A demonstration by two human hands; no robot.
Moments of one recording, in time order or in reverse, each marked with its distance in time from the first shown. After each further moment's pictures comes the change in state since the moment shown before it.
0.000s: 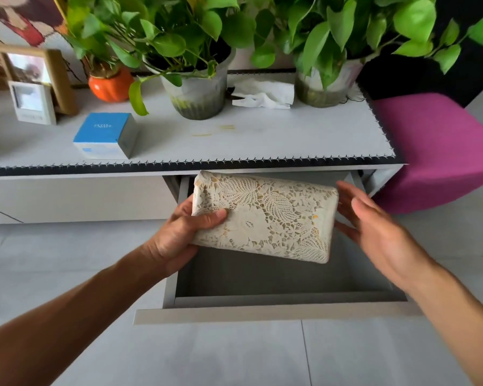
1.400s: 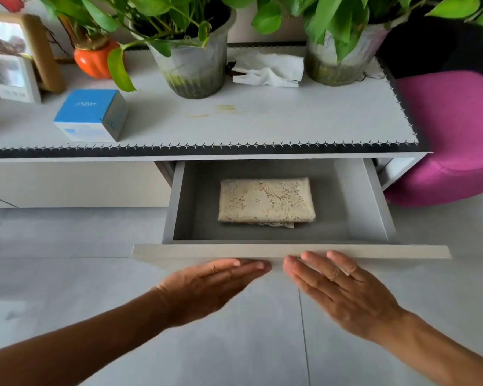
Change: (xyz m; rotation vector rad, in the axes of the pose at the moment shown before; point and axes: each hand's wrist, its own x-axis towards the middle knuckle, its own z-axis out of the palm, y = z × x) left_hand -0.038 -0.082 -0.024 2.749 -0.445 1.046; right_hand -0.036 0.092 -0.001 -2.075 -0.161 -1.008
